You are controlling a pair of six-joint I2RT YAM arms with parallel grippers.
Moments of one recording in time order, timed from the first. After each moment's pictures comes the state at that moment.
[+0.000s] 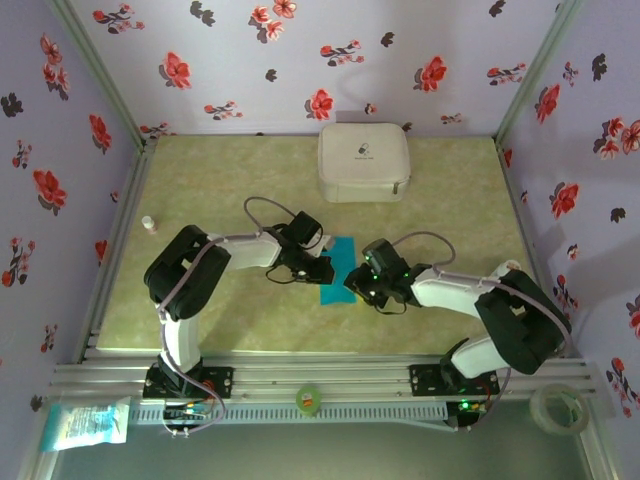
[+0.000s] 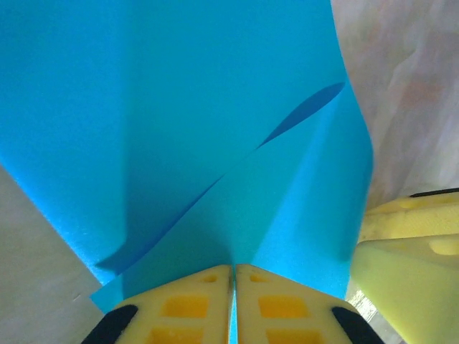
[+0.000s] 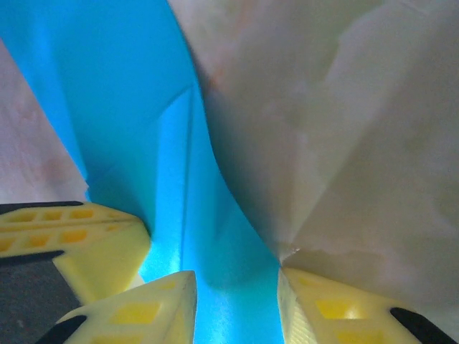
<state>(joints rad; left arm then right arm) -0.77 1.91 1.08 -0.30 0.49 -0.50 0.70 1.44 0.57 -0.10 -0.23 1.24</state>
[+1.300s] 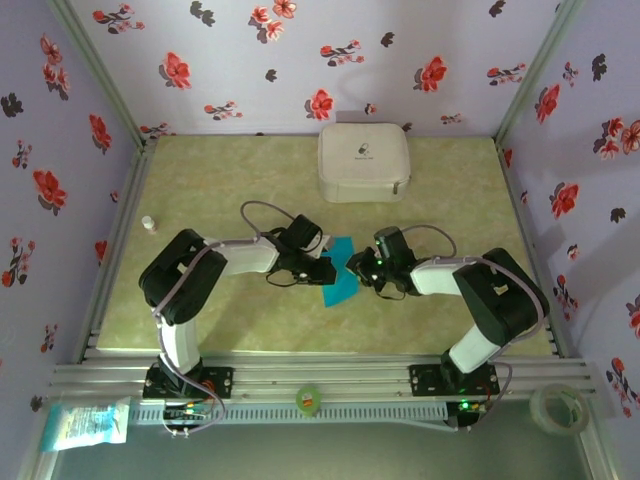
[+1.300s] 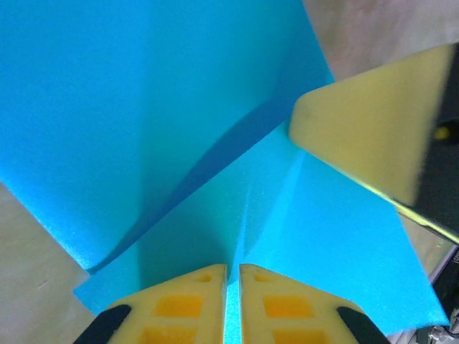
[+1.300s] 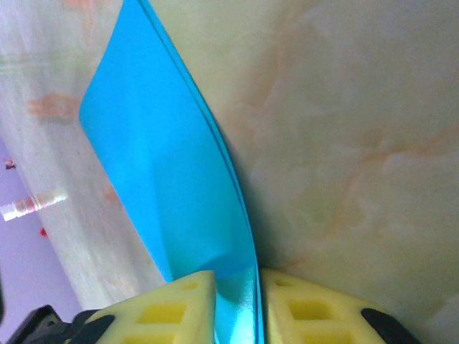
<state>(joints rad) -0.78 1.86 1.02 -0.22 0.48 -0.59 0.54 1.61 0.55 0.23 -0.37 1.22</state>
